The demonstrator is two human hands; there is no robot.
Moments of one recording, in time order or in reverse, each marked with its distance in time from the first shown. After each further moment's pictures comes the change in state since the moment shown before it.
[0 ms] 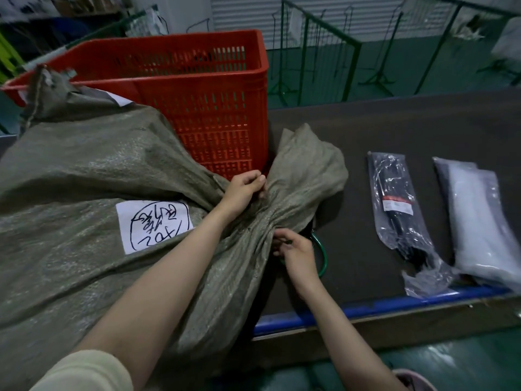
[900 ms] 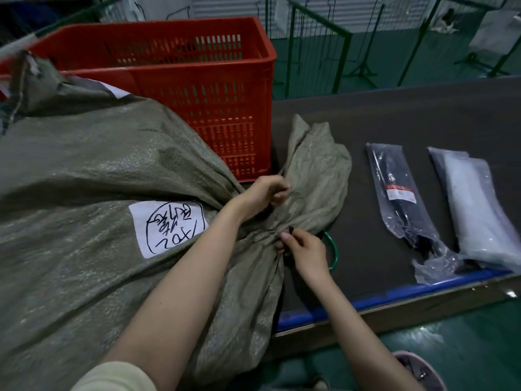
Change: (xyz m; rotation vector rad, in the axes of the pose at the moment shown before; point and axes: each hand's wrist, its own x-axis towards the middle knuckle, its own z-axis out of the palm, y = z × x) left_hand 0.002 0.009 0.007 -0.260 -0.511 -0.274; right_hand 0.012 0.022 0.008 -0.289 0.124 -0.013
